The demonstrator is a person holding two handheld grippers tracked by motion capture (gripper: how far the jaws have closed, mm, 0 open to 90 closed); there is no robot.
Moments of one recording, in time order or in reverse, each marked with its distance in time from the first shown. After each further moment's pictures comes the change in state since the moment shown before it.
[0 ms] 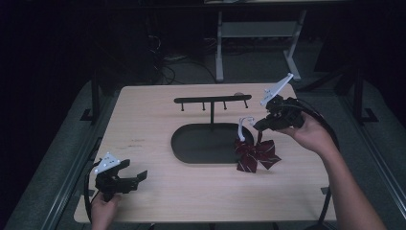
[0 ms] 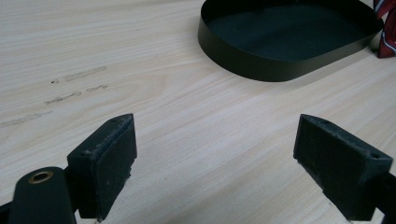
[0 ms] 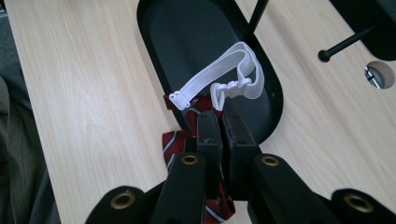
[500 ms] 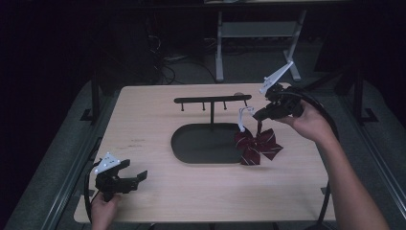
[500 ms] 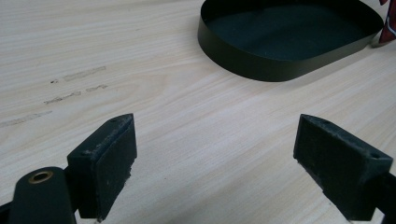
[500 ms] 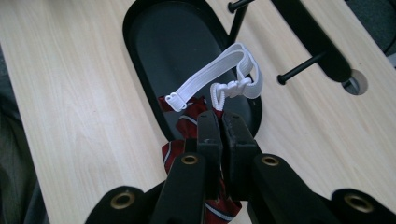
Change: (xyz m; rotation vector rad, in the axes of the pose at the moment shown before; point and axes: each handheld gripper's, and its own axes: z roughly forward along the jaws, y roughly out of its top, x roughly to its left) left arm 0.000 0.000 0.000 0.002 -0.001 0.000; right arm -0.015 0.018 -0.011 -0.001 -0.028 0.022
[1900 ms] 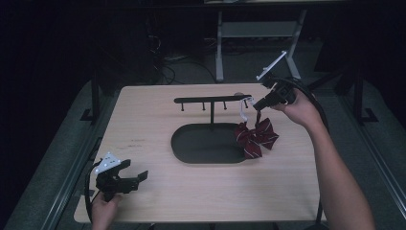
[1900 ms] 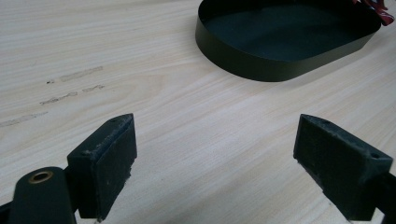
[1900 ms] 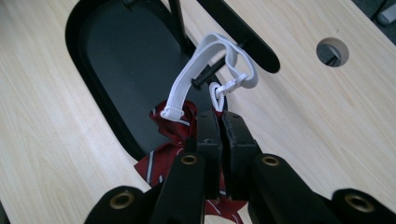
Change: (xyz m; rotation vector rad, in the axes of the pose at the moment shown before) left arm -0.001 0.000 0.001 0.004 -0.008 -0.003; right arm -0.056 0.007 0.030 0.061 -0.012 0.165
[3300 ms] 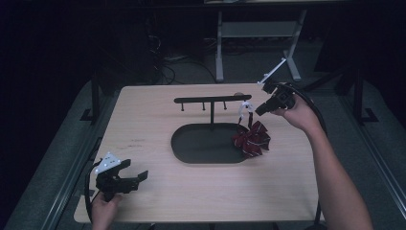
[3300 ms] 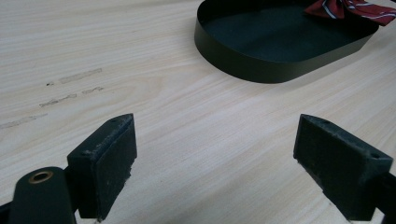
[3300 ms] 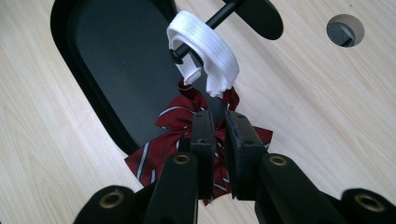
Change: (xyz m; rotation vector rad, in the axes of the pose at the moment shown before) left arm -0.001 0.001 -0.001 -0.006 -0.002 -0.003; right arm -0.010 -0.014 0.020 0.017 0.023 0.036
